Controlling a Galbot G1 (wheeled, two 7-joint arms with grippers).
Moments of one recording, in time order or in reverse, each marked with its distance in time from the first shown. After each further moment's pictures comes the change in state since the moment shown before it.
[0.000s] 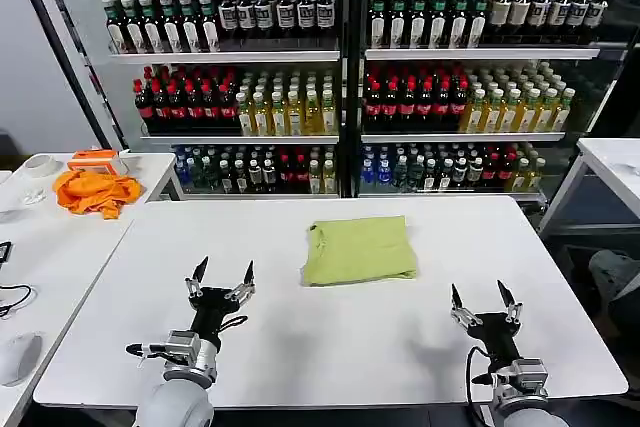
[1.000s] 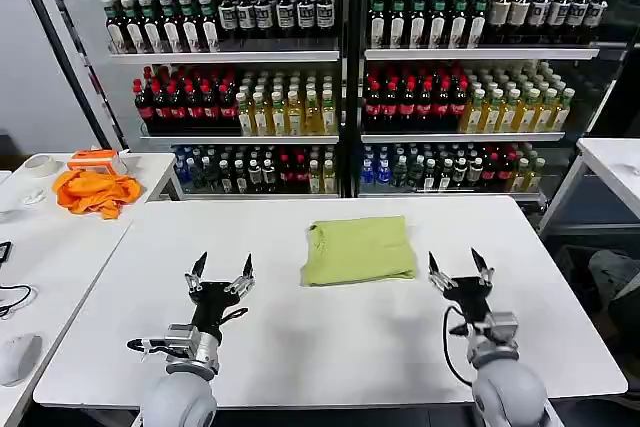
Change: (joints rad) left arm -0.035 0.009 0.020 0.021 -0.056 -0.026 -0.042; right arm 0.217 -0.005 -0.112 -0.081 0.064 -0.074 0.014
